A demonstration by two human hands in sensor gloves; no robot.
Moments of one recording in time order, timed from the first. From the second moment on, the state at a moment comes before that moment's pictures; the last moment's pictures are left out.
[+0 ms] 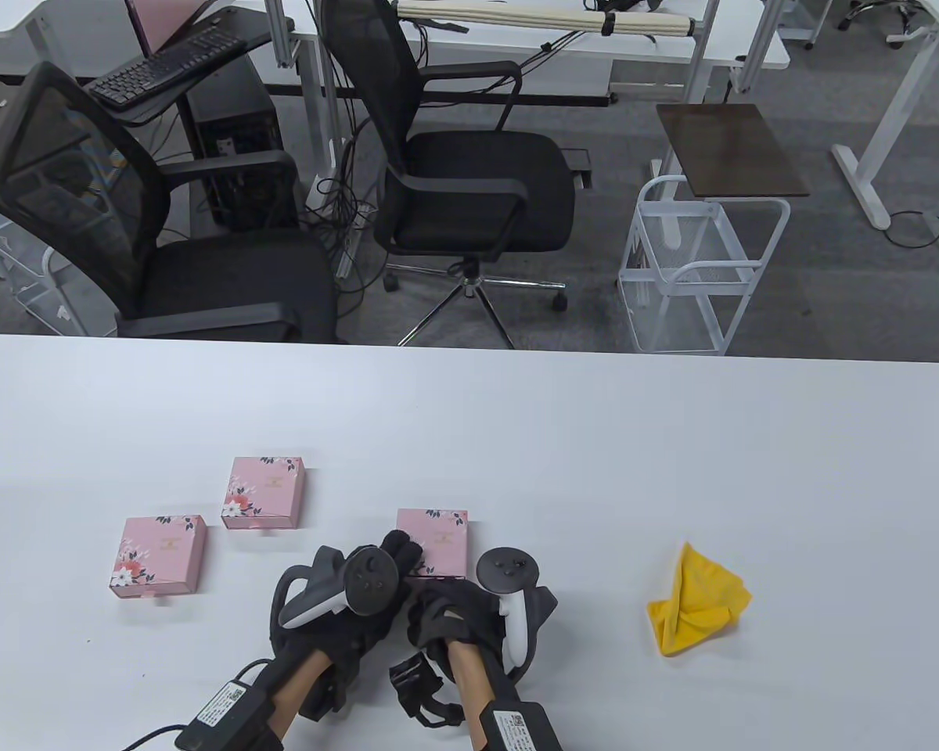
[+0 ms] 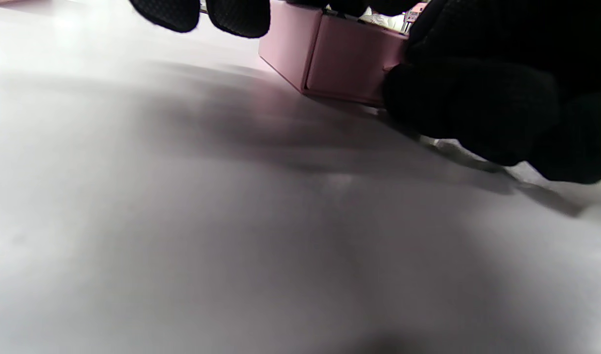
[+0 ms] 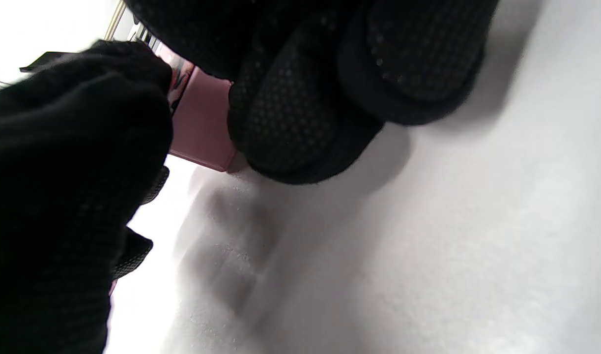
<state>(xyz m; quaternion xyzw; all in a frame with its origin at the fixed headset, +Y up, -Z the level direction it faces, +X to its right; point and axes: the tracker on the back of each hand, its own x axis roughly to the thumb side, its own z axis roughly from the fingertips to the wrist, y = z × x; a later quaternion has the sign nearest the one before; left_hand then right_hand) -0.157 -0.772 -0.340 -0.15 -0.17 0.08 0.97 0.020 -0.793 -0.327 -0.21 0.21 0.82 0.48</state>
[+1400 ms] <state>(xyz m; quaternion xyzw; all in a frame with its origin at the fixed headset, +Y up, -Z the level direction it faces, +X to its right) -0.152 -0.772 -0.337 -0.15 -0.16 0.06 0.97 0.036 -0.794 -0.265 -0.16 0.28 0.82 0.47</state>
